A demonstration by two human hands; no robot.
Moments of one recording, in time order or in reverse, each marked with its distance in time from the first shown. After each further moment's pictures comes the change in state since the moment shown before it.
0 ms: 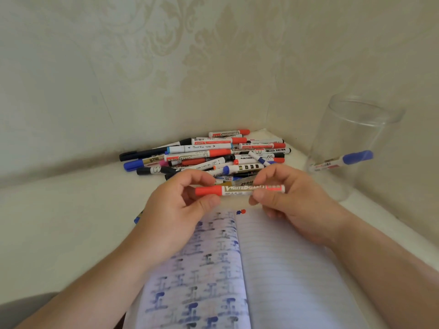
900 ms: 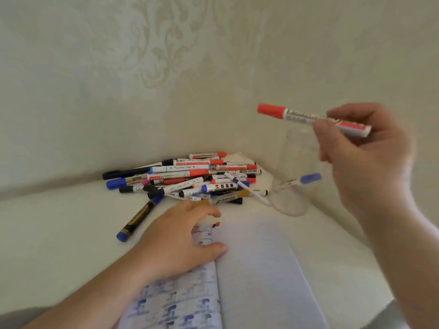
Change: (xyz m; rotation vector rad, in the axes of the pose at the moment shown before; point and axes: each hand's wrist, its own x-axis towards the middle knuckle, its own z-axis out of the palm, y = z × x) left_hand -0.003 0.017 0.011 0.545 -0.380 0.073; right_hand -0.044 -0.112 -0.052 -0.222 0.748 -0.659
